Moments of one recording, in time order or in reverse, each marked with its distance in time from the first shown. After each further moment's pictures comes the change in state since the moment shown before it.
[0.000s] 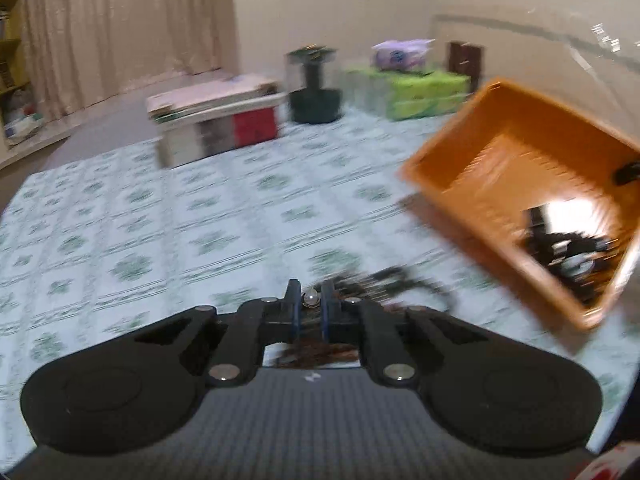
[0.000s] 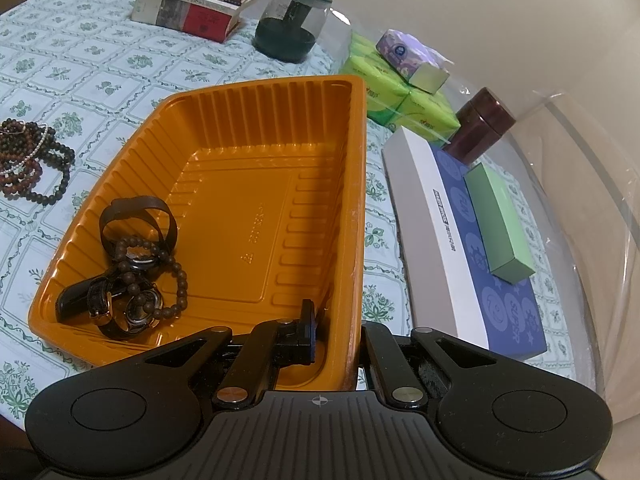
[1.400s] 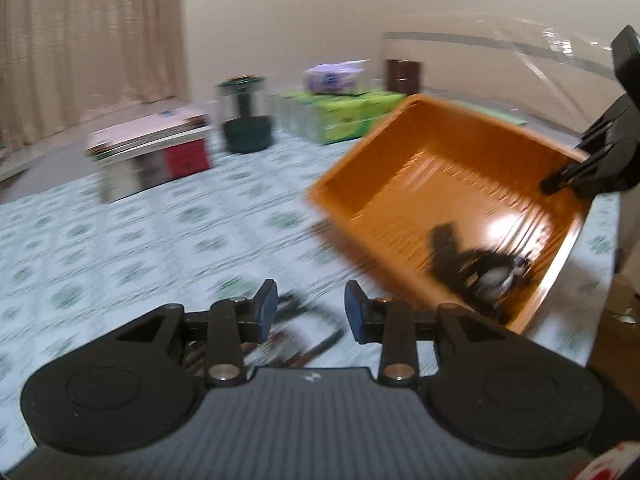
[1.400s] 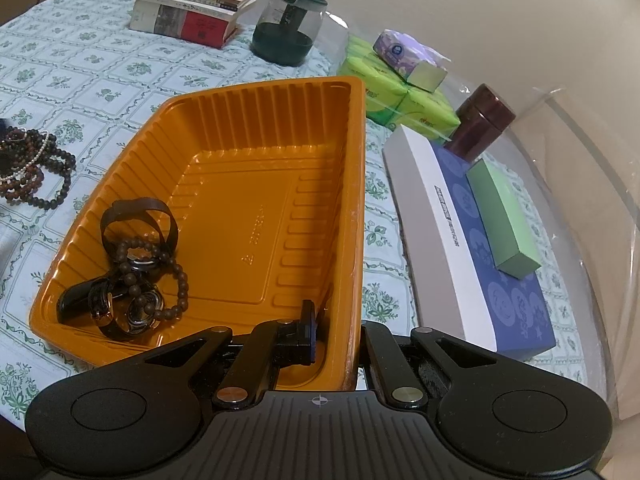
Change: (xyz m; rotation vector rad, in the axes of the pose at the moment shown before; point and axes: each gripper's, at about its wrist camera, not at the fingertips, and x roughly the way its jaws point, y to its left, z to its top) left arm -0.014 -0.053 -0.005 0.048 -0.061 -0.060; right arm 0.000 -0.003 -0.005 0.026 -0.017 0.018
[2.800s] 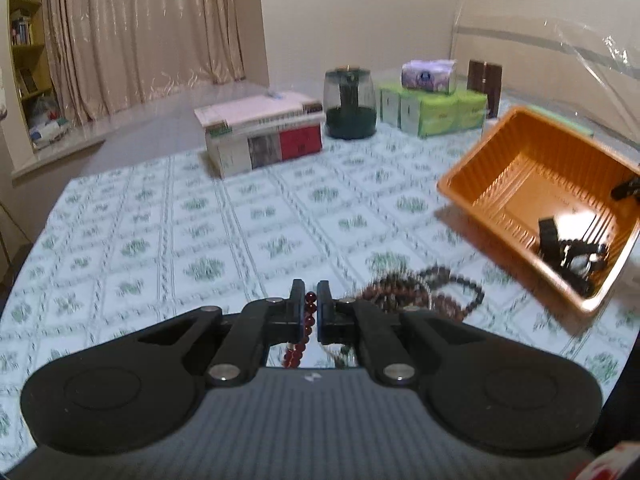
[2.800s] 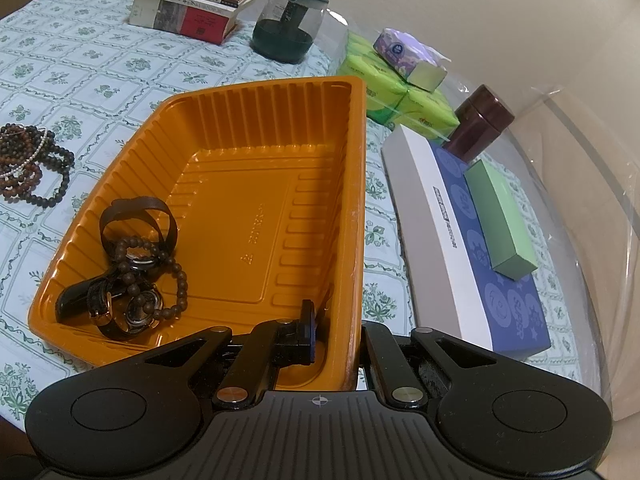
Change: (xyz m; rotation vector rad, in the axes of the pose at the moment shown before) left arm -0.052 0.106 0.009 -0.057 0.041 0.134; right arm 0.000 -0.001 0.002 -0.011 0.010 -0.007
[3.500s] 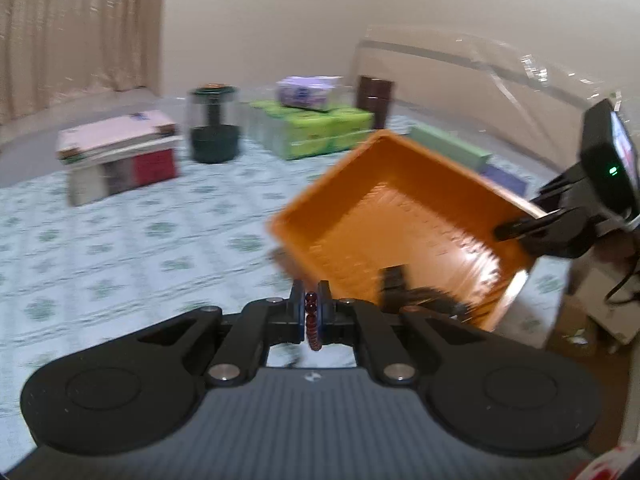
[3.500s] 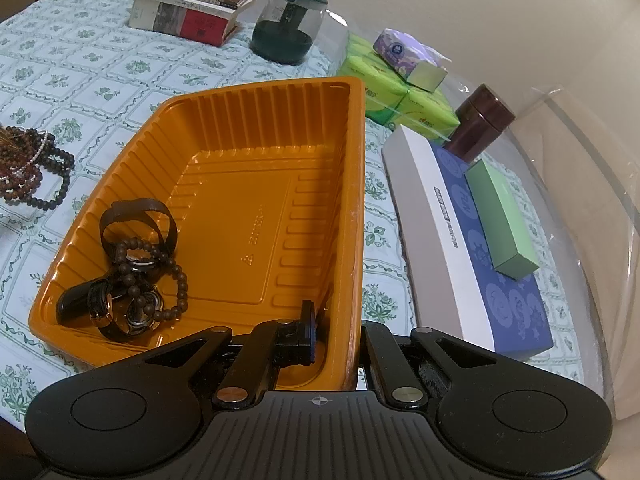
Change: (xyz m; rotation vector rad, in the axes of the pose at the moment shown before) left arm 0.027 -0.122 0.040 -0.002 -0.024 -0.324; right arm 0.000 0.000 -0.001 0.007 -0.005 0.004
